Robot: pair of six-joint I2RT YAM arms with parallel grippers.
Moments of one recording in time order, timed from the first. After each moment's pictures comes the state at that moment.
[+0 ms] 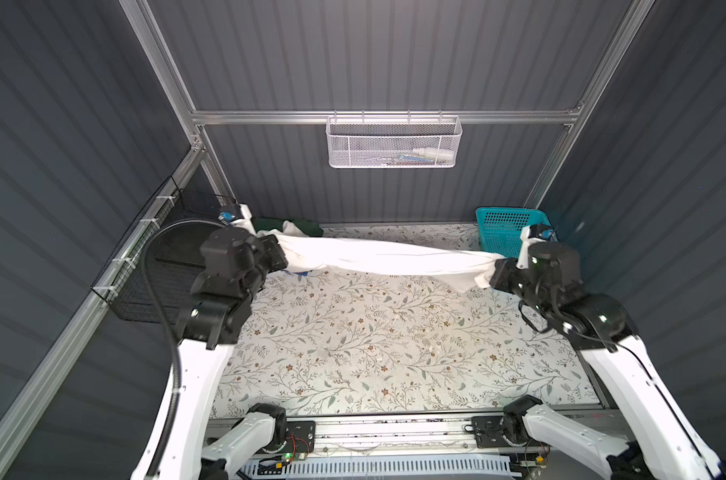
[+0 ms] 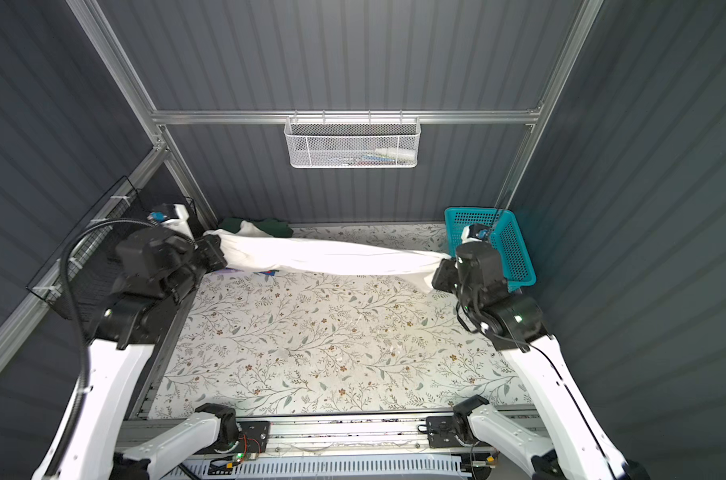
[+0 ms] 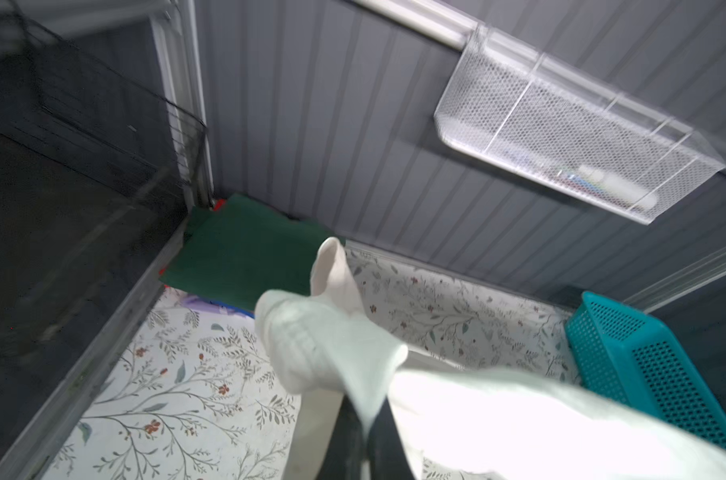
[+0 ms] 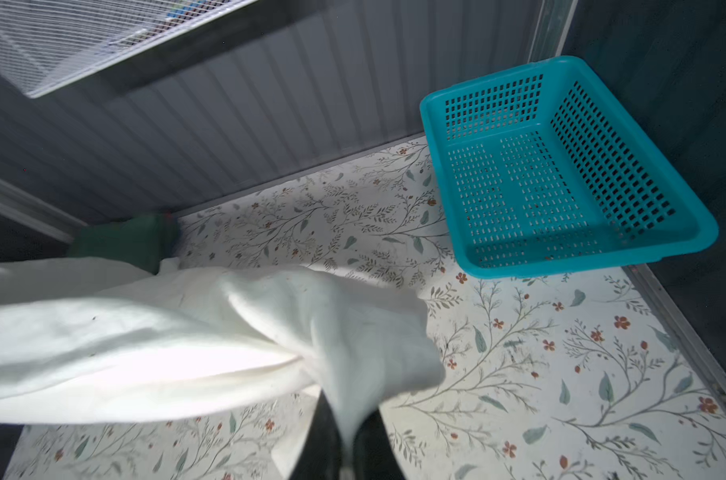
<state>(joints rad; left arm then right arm) -0.23 0.95 1.47 -0.79 -0.18 -0.36 0.44 0.93 1.37 -0.98 0.29 0.50</state>
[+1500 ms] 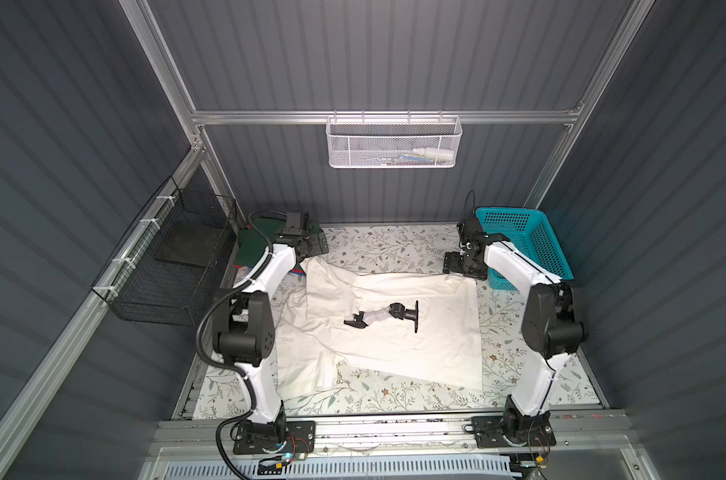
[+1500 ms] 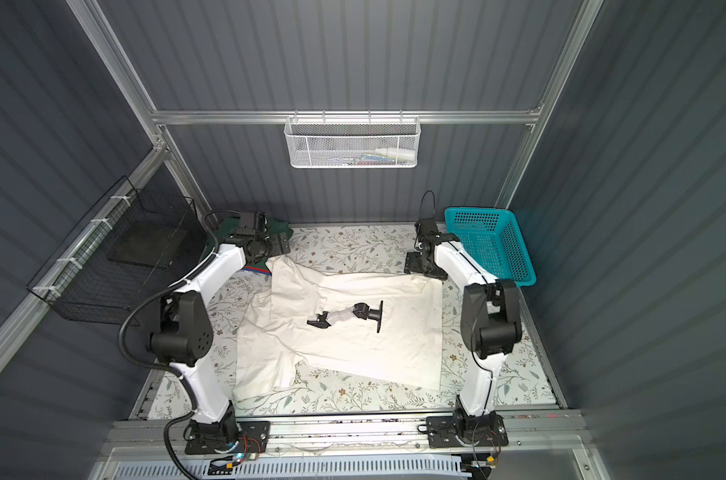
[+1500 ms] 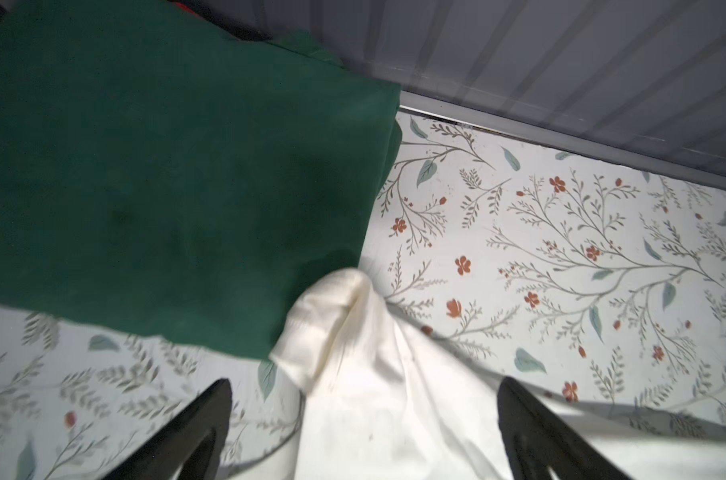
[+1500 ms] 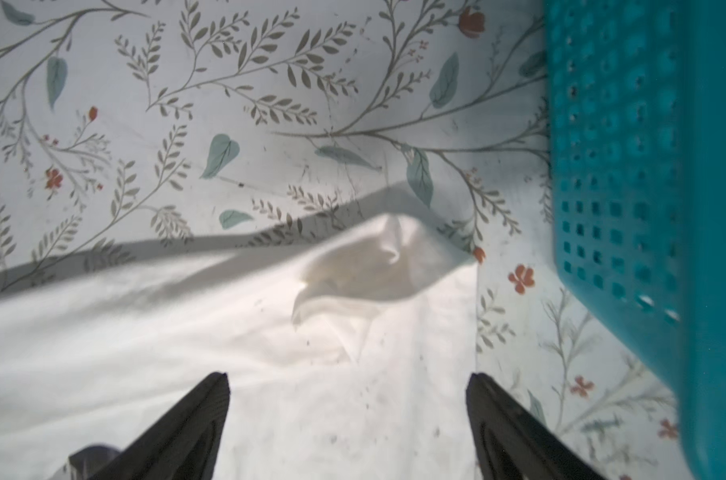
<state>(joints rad) -0.17 1.79 1.48 -0.48 -0.08 -0.30 0.19 1.84 1.48 -0.80 0.09 0.38</state>
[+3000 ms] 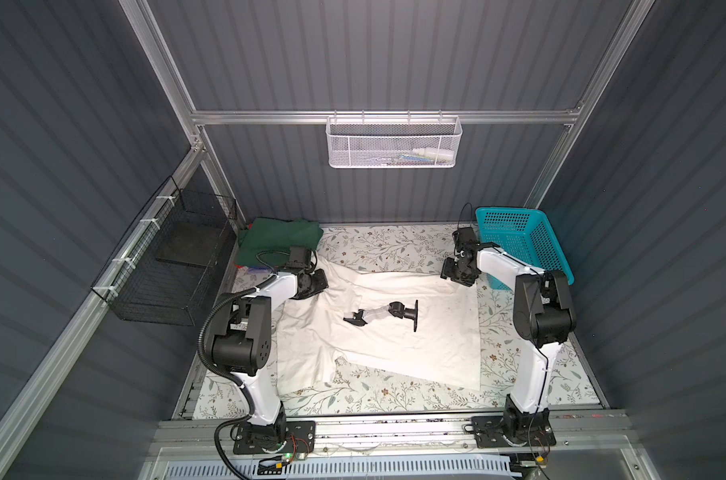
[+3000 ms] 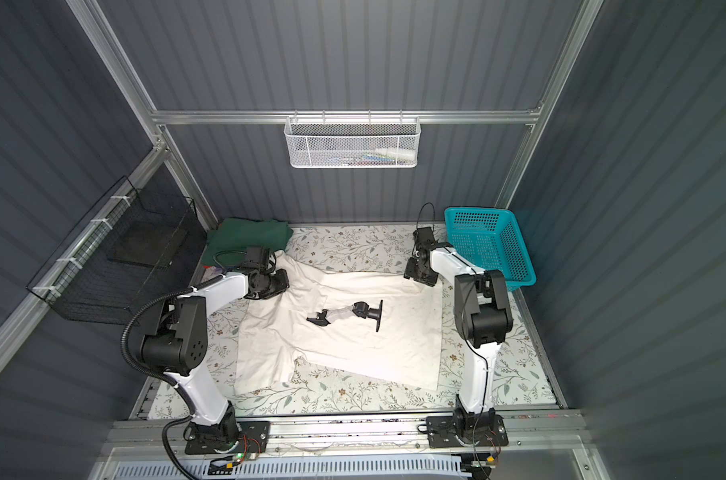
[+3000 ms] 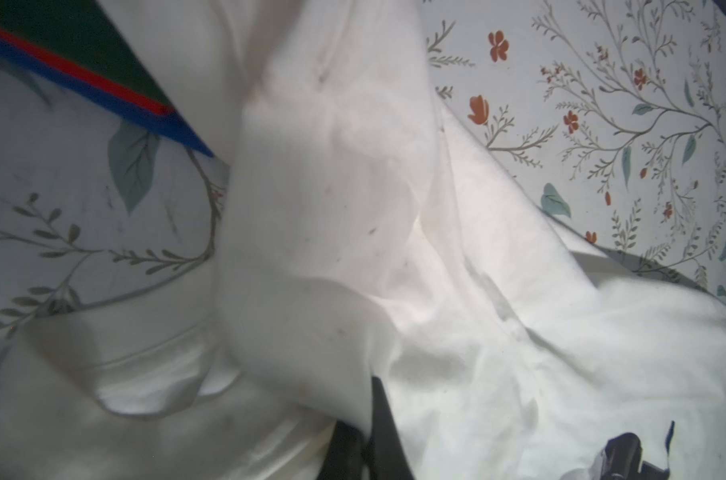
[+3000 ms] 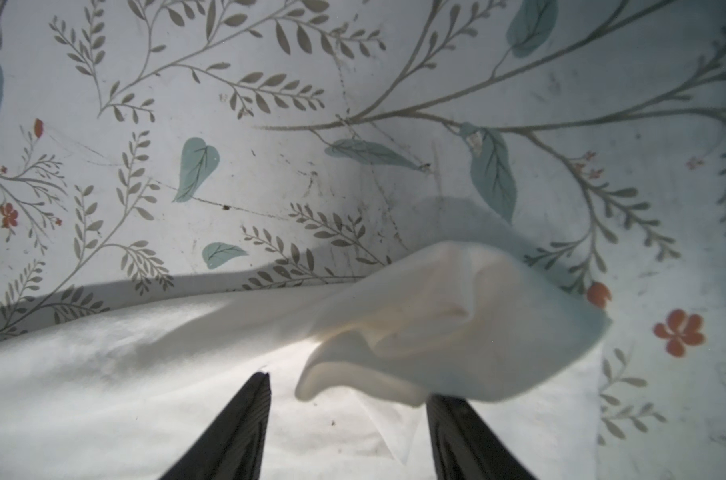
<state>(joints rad) -0.17 1.82 1.17 -0.35 0.18 -0.46 0.18 2.04 1.49 -0.65 0.01 0.46</state>
